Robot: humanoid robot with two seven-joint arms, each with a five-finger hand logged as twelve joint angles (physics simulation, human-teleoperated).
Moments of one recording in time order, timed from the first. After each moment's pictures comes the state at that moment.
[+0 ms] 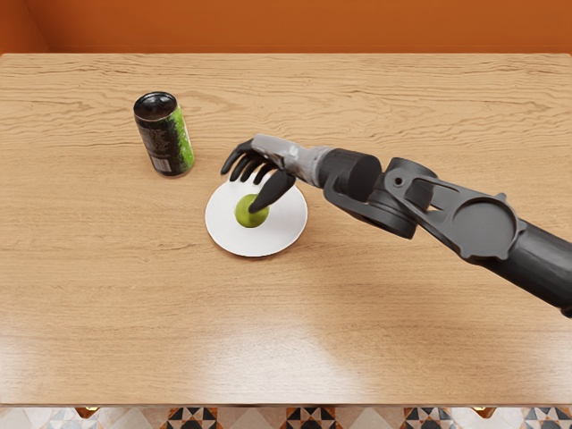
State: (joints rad) left arm -0.05 0.00 0.39 -0.15 0.01 -0.01 -0.04; right arm 0.98 -0.13 0.52 1.19 -1.06 0.11 -0.37
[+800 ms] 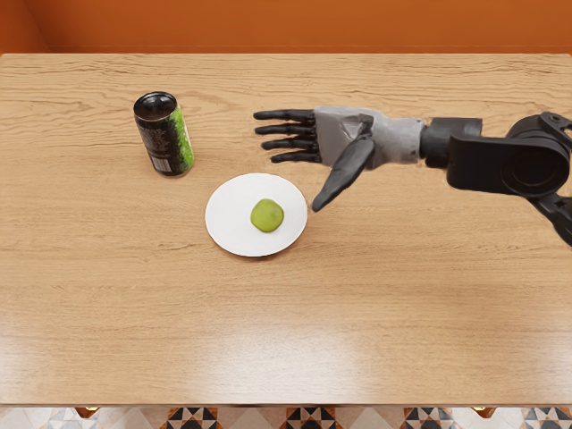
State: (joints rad) left arm -0.05 0.00 0.39 -0.15 0.01 -0.01 -0.04; right arm 0.97 -0.48 0.62 1.19 -0.18 0.59 -0.32
